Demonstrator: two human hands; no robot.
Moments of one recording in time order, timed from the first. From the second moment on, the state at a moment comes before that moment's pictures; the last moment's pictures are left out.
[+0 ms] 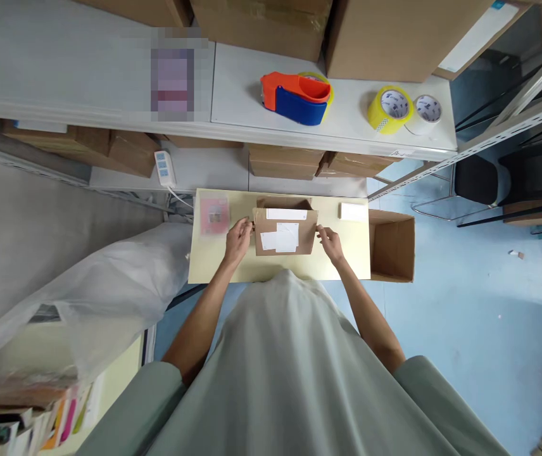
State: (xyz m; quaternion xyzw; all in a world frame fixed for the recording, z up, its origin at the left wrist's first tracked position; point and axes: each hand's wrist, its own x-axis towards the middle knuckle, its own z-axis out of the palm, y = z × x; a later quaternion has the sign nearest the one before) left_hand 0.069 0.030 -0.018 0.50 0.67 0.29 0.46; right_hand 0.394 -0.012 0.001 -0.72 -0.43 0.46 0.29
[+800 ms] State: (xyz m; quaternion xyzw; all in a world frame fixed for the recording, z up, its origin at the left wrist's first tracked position) left_hand 0.049 0.018 -0.035 0.38 0.76 0.24 0.46; right_hand 0.415 -0.024 -0.007 -0.75 -0.42 0.43 0.28
